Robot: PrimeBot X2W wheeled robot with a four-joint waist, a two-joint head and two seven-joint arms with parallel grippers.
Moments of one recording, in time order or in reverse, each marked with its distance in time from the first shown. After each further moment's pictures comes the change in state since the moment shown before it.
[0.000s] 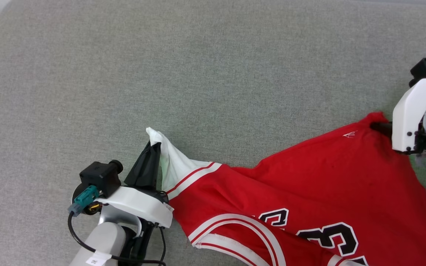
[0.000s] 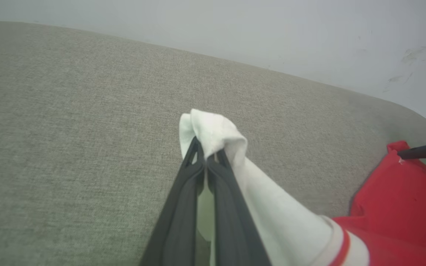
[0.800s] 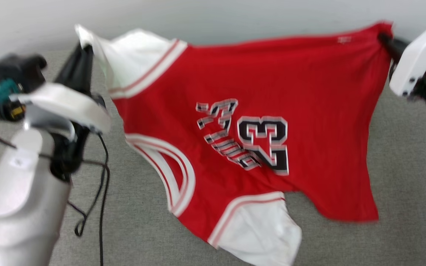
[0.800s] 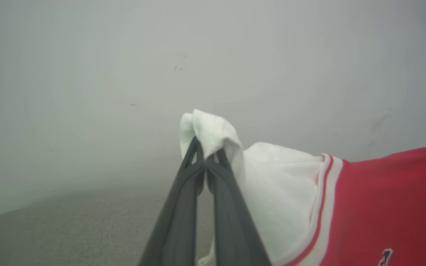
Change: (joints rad) left arm -0.351 0.157 0.111 0.107 -0.028 -0.020 0.134; right arm -0.154 0.074 -0.063 0.007 -0.054 0.002 -0.451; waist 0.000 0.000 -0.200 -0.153
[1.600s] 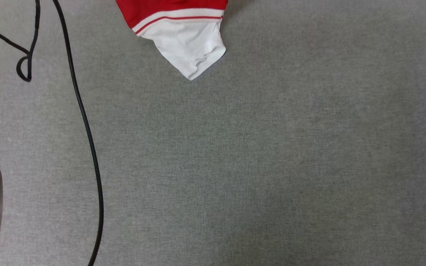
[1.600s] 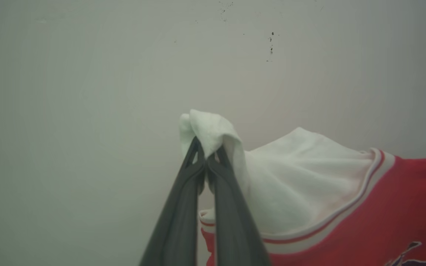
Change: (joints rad) left arm -0.826 -0.005 0.000 0.464 0.068 -0.040 -0.047; right arm -0.560 0.040 -0.085 0.166 -0.162 0.001 -0.360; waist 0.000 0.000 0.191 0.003
